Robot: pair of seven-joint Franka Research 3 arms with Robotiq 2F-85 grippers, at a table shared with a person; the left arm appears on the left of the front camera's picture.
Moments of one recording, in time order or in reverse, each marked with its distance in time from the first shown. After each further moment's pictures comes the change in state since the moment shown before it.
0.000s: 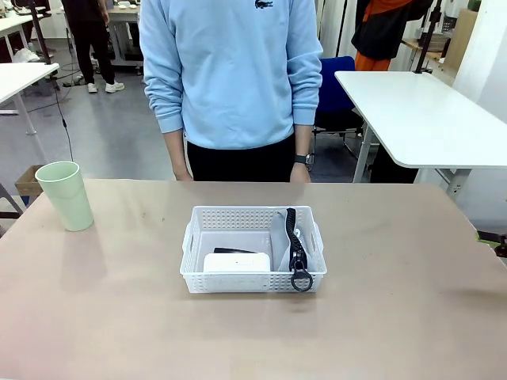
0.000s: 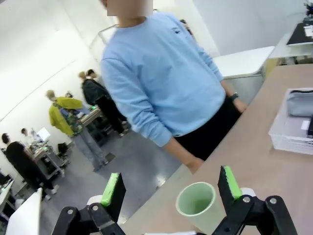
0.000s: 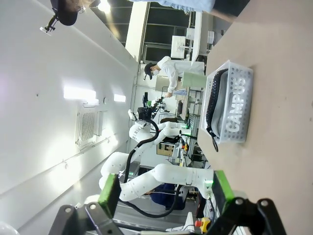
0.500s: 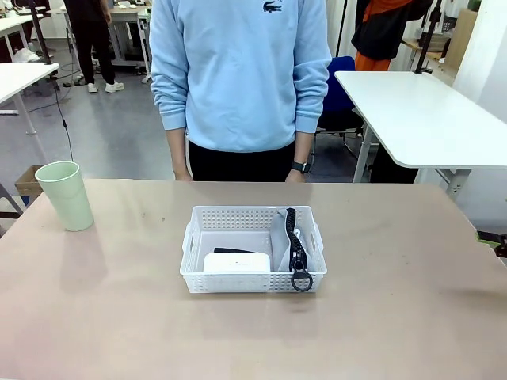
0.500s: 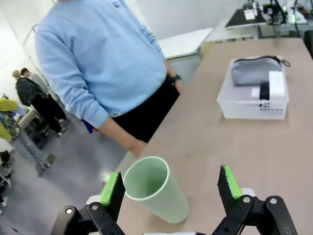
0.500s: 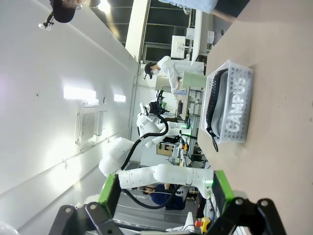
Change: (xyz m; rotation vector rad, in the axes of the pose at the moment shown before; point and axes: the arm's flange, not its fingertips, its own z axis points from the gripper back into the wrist) left arm -0.078 0.006 -0.040 -0.350 0.052 0.026; right arm 0.000 0.000 0.000 0.000 0.001 0.000
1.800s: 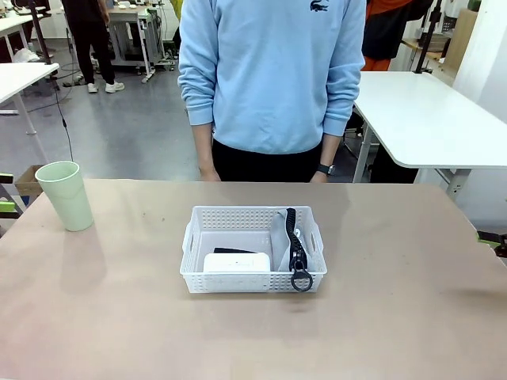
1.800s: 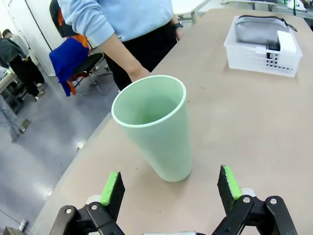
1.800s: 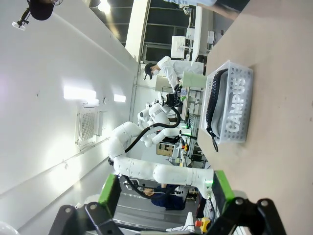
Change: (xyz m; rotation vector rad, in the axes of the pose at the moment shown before) left arm -0.106 0.033 -0.033 -0.078 0.139 0.133; right arm 0.000 0.000 0.000 0.000 -0.001 0.000
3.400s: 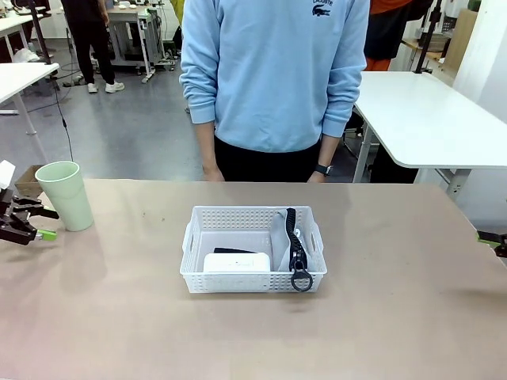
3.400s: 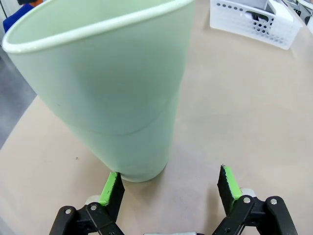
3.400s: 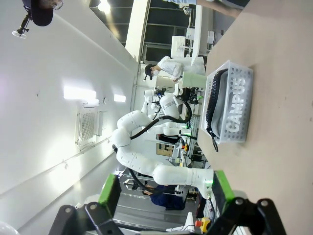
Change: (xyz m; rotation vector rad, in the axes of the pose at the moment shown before) left arm -0.057 0.006 -0.098 -0.230 0.134 0.128; right arm 0.000 0.000 0.000 0.000 0.000 0.000
